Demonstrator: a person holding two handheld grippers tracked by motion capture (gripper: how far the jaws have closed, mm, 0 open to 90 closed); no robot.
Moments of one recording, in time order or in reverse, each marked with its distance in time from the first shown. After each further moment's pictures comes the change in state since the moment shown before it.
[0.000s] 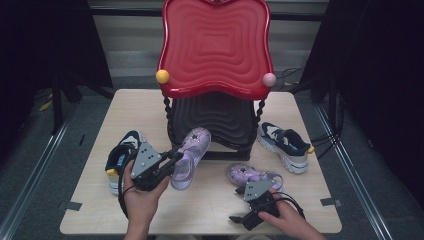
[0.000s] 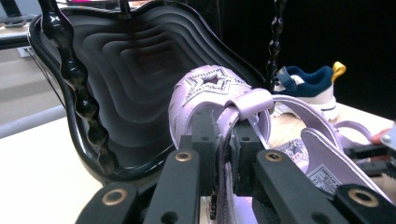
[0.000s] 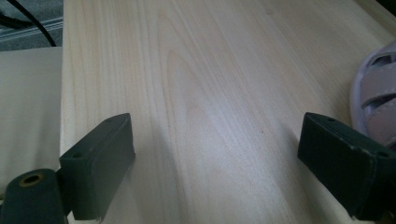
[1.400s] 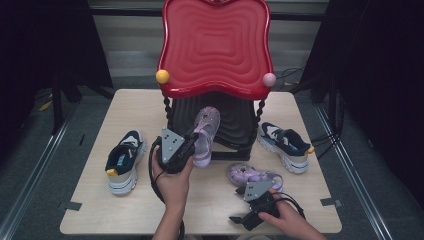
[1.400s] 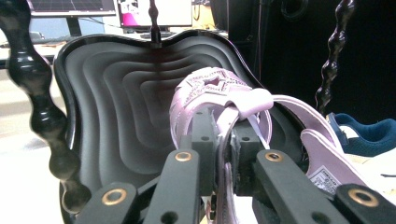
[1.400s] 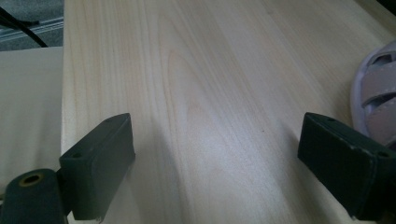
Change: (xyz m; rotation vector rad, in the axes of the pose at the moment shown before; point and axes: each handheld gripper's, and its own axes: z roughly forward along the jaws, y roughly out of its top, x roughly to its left) left arm -0.018 0.014 0.059 -0.110 0.187 -0.062; right arm 0.001 0.000 0.000 0.001 -0.002 0.004
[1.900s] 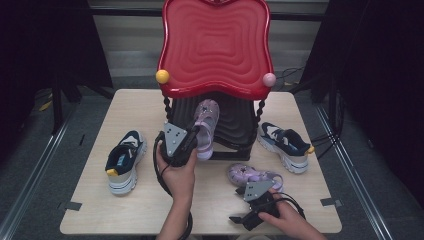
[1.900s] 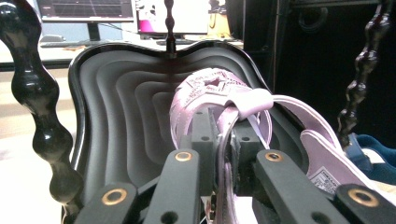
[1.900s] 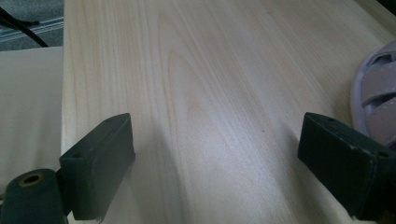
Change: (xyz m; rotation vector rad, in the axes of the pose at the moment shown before) left arm -0.001 0.004 0.016 -0.035 0.064 -0.028; right arm 0.000 0.000 0.000 -0.001 0.000 0.001
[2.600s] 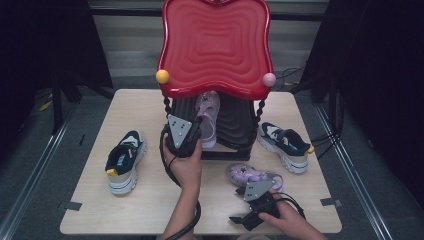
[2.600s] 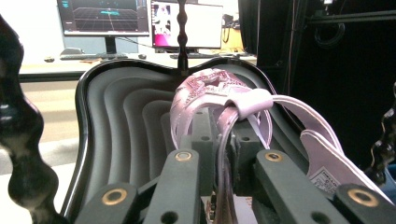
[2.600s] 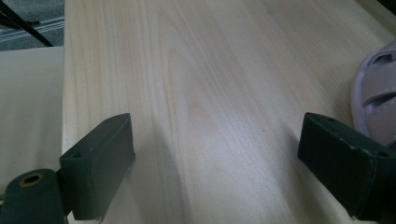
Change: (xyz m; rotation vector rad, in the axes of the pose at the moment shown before) left arm -0.003 0.004 0.025 -0.063 0.060 -0.017; right arm 0.000 0.000 0.000 0.000 0.001 -0.006
